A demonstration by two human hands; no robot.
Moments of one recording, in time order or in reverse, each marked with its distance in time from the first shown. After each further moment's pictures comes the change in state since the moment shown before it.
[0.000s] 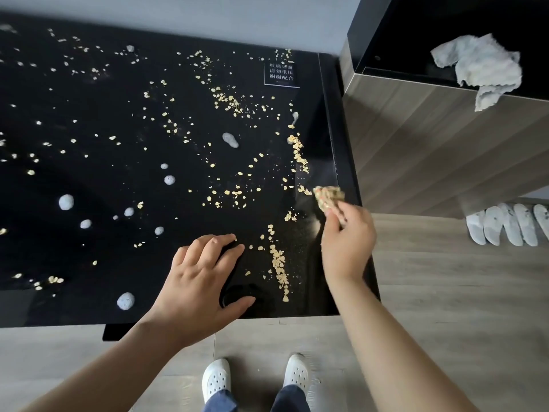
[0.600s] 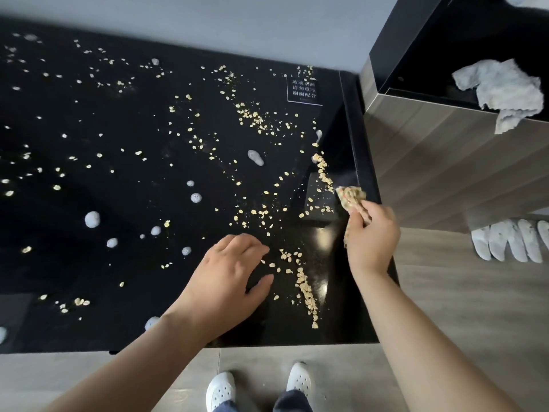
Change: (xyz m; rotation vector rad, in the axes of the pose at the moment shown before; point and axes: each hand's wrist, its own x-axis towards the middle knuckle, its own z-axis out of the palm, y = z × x) left_hand 0.036 -0.020 -0.021 -0.229 0.085 0.029; right_hand 0.038 -0.014 0.021 -0.054 -0.028 0.038
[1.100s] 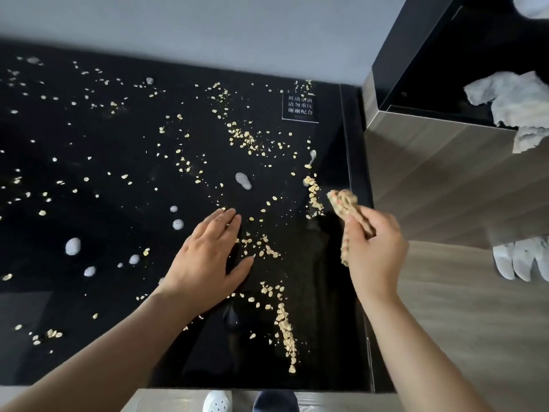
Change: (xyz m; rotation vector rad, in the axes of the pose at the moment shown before) left_hand 0.064 -0.016 -0.003 0.160 -0.041 -0.201; right_hand 0.038 -0.005 -0.013 0.249 -0.075 -0.098
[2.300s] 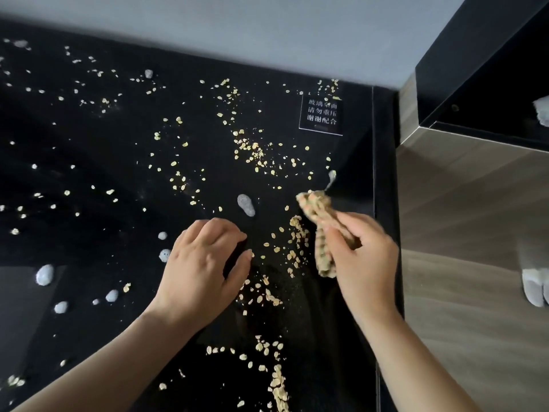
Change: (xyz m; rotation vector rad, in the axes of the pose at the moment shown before) left_hand 0.051 -0.001 -0.004 -0.072 0.211 -0.036; right_hand 0.047 -0.021 0.046 0.145 -0.280 -0.076
